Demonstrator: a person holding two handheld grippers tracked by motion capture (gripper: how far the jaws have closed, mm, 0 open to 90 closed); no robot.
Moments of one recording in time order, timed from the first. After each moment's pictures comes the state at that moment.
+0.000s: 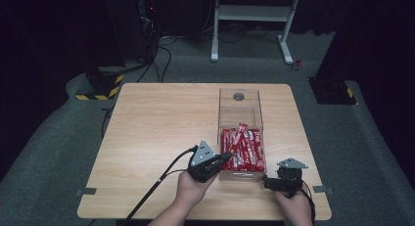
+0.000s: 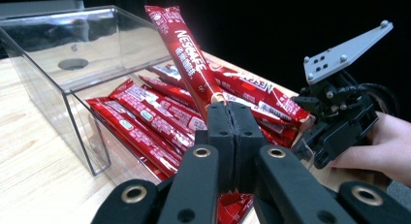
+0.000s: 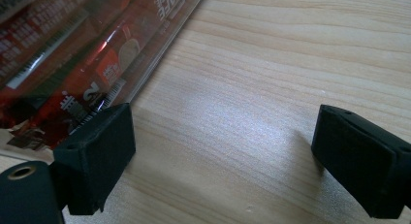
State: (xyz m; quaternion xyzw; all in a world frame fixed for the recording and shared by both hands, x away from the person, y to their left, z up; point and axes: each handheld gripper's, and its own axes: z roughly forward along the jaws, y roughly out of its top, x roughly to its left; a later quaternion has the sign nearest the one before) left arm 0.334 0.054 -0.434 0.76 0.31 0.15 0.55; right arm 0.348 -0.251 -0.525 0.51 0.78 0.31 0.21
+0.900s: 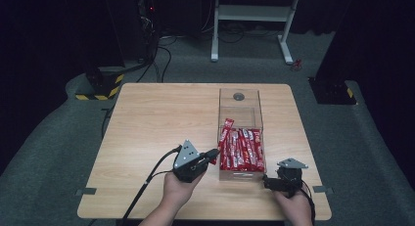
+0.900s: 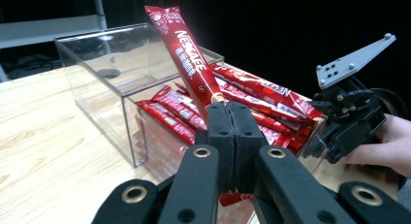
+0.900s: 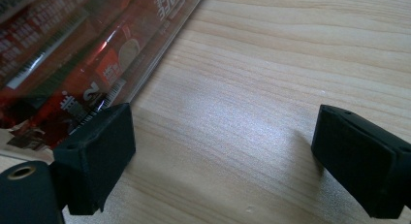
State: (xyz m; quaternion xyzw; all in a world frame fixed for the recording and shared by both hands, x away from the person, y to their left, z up) left arm 0.324 0.091 -0.424 0.75 0.32 0.18 0.56; right arm 0.348 -0.251 -0.525 0.50 0.78 0.31 0.21
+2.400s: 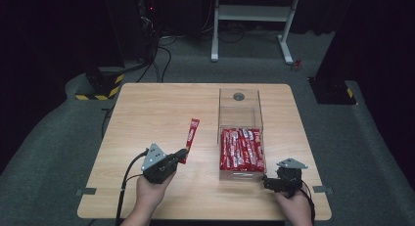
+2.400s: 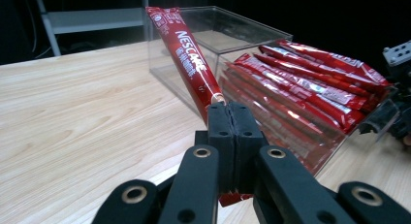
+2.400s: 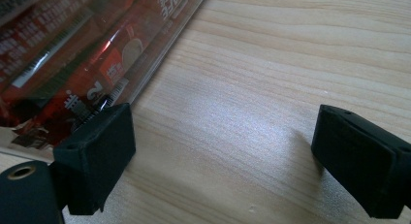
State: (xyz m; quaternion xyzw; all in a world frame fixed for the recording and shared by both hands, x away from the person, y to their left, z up) left arm 0.321 0.173 -0.448 0.72 0.37 0.22 0.54; right arm 0.348 -0.250 -0.525 0.50 0.78 0.31 0.21
